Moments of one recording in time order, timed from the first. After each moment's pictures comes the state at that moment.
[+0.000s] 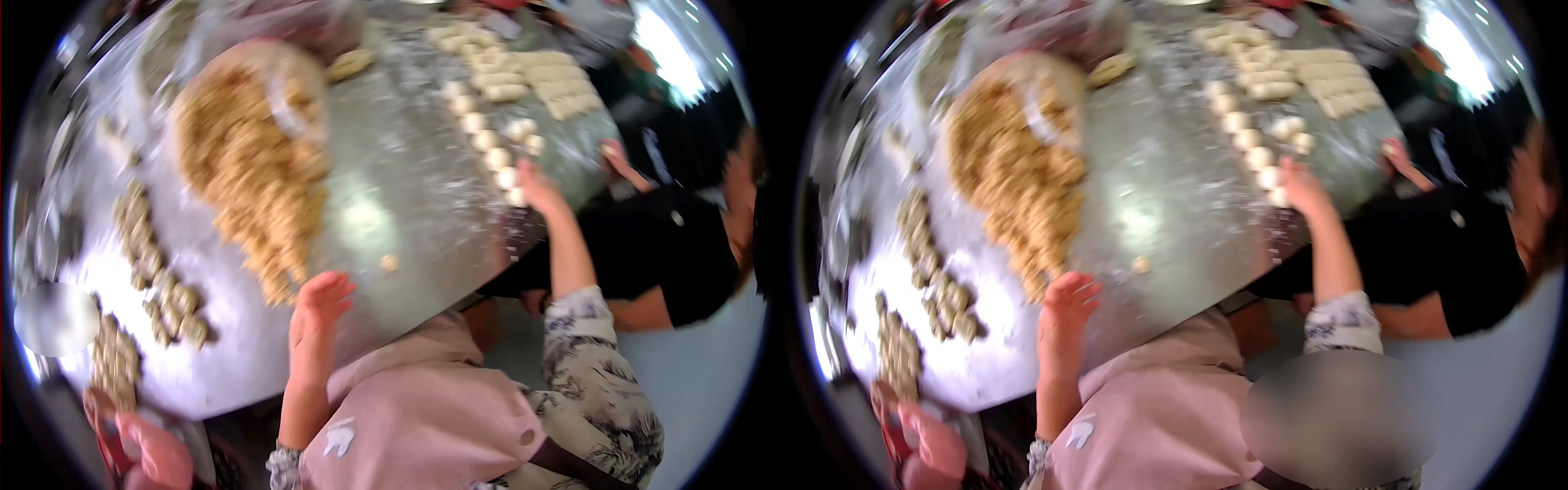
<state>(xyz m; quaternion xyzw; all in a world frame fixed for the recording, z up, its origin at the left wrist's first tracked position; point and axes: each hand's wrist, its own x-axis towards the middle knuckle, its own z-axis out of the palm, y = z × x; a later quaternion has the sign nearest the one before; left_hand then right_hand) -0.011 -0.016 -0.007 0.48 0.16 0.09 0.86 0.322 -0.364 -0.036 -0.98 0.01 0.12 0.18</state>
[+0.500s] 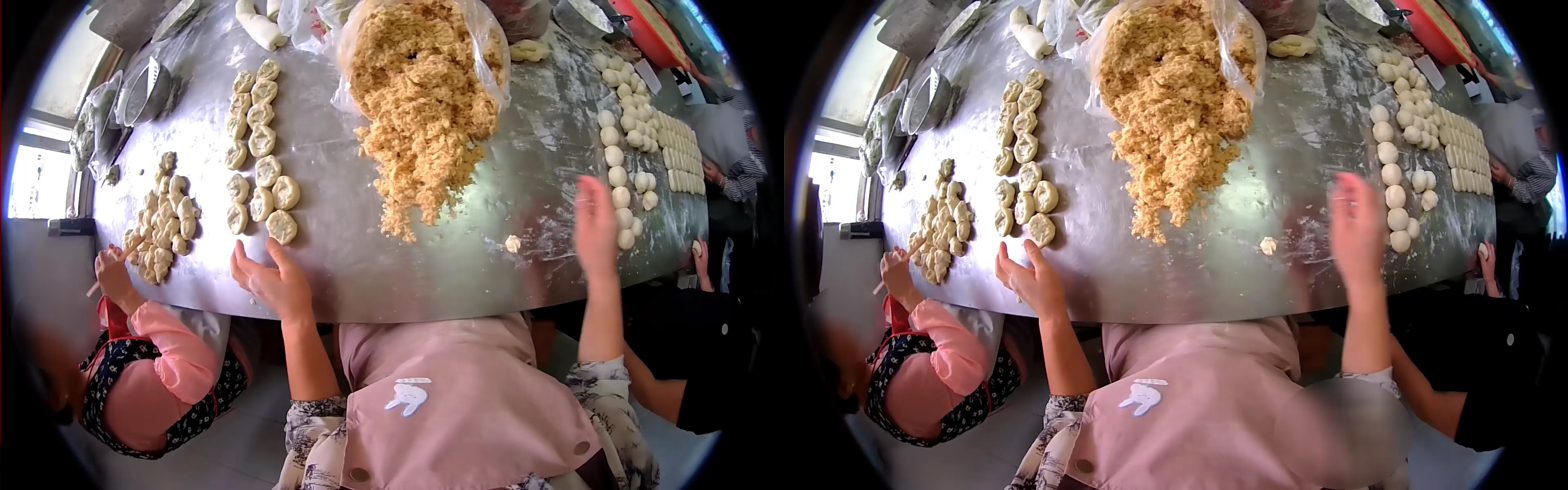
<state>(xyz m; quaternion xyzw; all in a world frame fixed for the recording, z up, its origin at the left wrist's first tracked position) -0.116 0.104 -0.042 0.74 0.58 0.35 0.05 0.190 -0.187 0.021 -0.90 -0.27 -0.03 0.35</state>
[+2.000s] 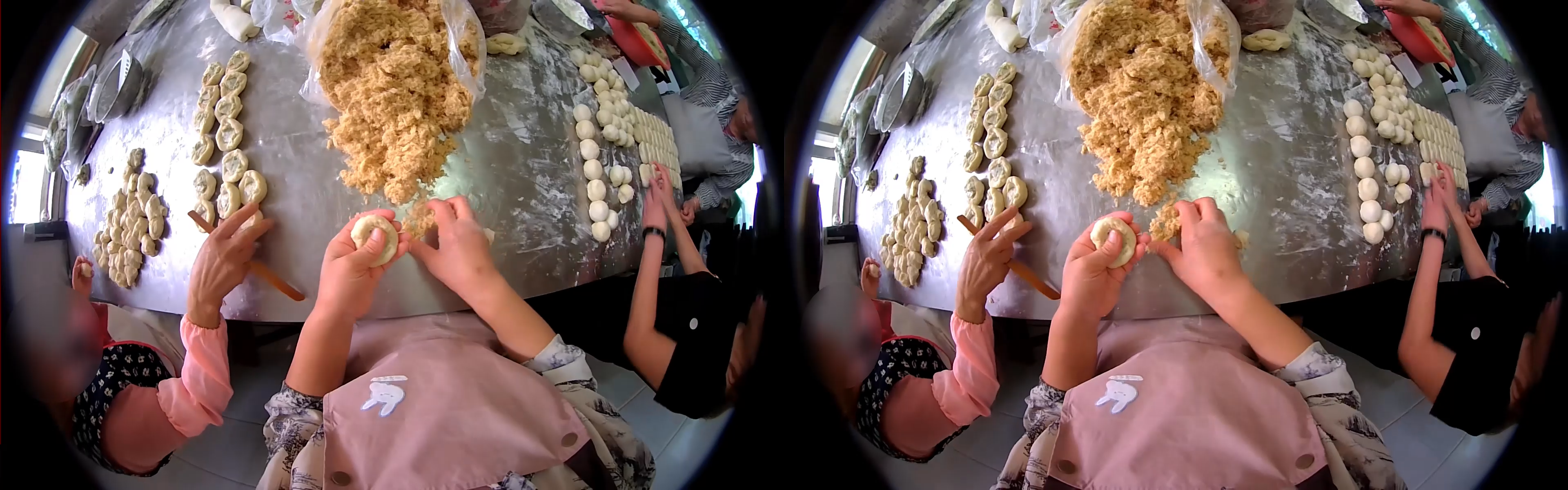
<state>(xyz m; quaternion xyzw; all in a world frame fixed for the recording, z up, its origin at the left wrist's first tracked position) -0.033 0.028 0.002 0.27 0.31 0.13 0.90 0.088 -0.096 -0.014 -0.86 -0.41 0.09 0.27</state>
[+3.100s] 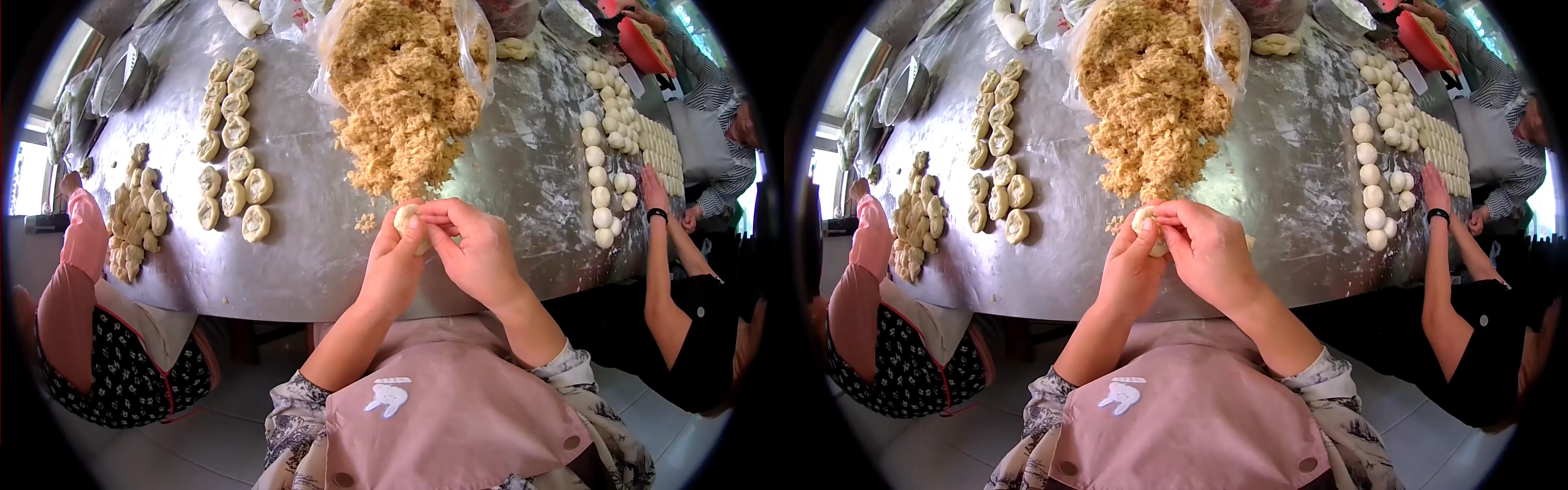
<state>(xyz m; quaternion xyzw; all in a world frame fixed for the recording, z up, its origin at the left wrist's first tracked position) -0.003 -0.003 -0.010 0.26 0.25 0.16 0.92 0.095 -0.082 0.033 -0.75 -0.43 0.16 0.48</state>
